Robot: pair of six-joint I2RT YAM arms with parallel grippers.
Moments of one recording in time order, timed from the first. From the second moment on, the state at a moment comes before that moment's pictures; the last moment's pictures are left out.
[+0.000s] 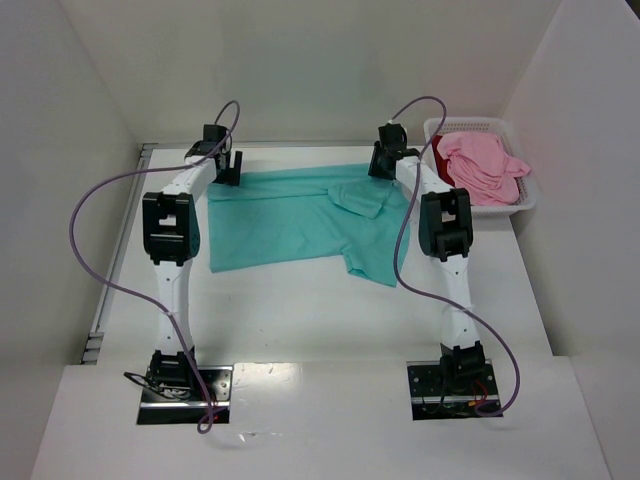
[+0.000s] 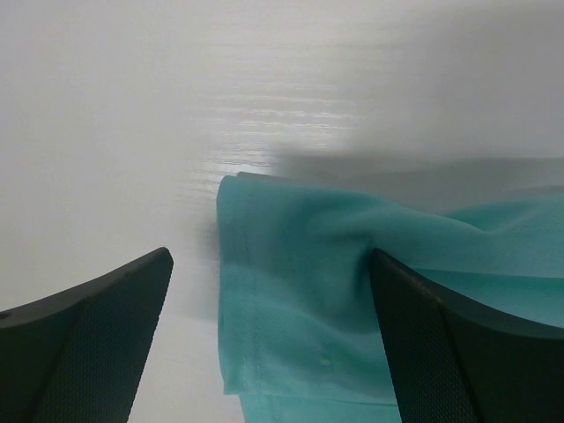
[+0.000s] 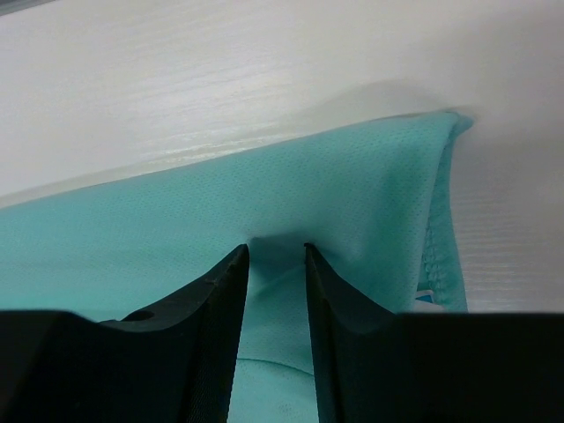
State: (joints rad) left arm -0.03 2.42 2.04 -0.49 -0.25 0.07; right arm 0.19 2.52 2.12 -0.39 0.10 0.37
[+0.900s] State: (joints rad) left arm -0.04 2.14 1.77 -0.44 0.00 0.06; right arm 0.19 2.22 1.85 -0.35 -0.03 0.30
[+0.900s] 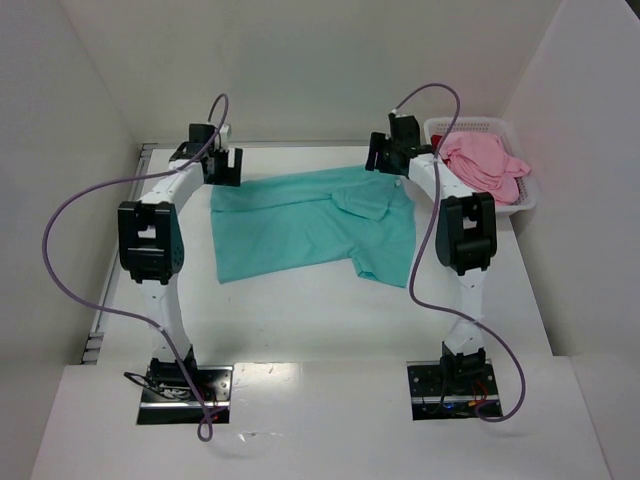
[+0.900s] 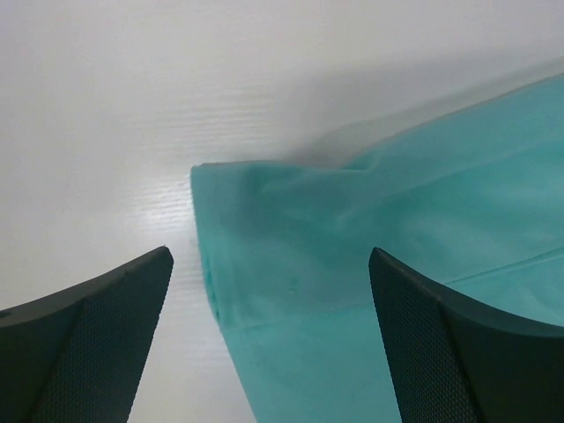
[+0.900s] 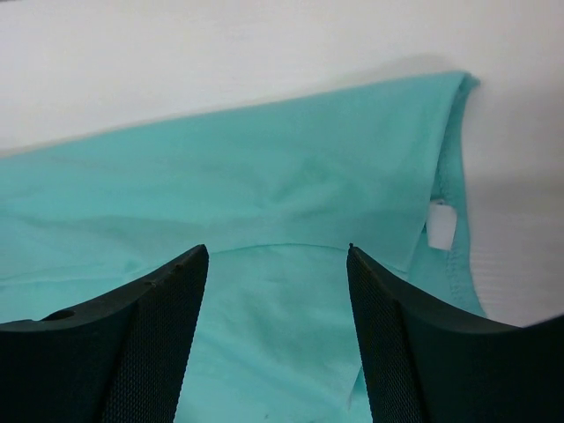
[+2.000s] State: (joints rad) left arm -0.11 2.38 1.97 -0.49 -0.02 -0.19; right arm 0.20 2.34 1.87 -0.40 -0.01 0.20
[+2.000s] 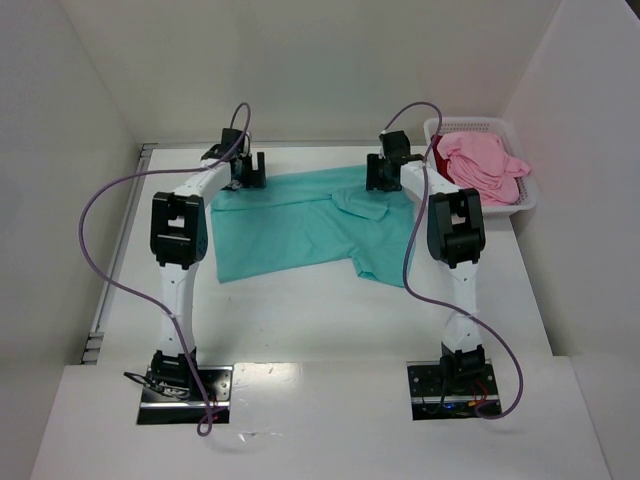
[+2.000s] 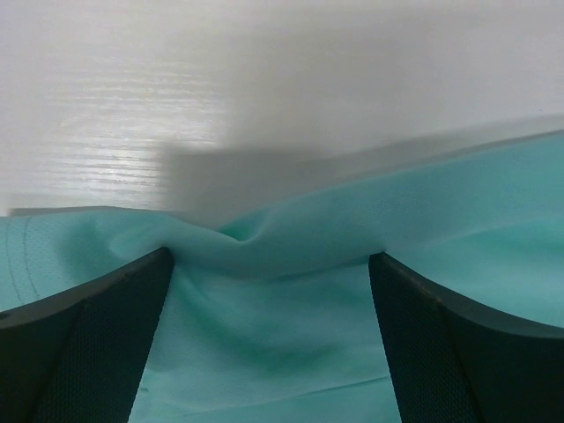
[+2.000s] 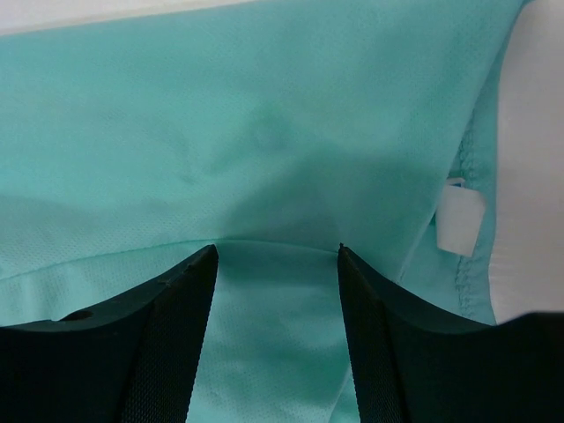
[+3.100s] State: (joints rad) left arm -0.08 2.53 2.23 -0.62 -0.09 -0.11; right arm 0.21 2.24 1.71 -0.40 0.00 0.23
